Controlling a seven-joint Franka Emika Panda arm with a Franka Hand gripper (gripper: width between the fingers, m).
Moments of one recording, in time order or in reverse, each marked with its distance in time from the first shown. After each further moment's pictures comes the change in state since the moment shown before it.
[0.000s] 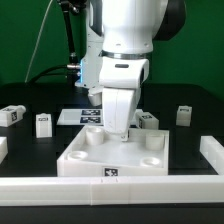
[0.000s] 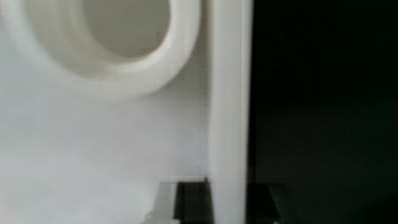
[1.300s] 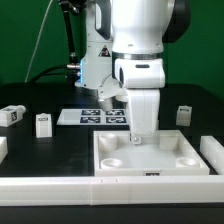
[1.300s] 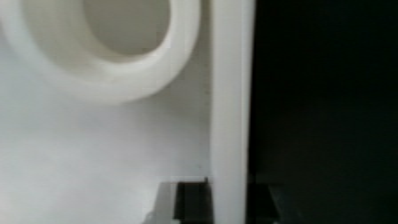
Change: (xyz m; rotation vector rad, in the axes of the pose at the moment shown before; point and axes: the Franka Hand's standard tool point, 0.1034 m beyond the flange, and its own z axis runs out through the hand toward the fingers) arm 0.034 0.008 0.001 -0.037 0.019 -0.179
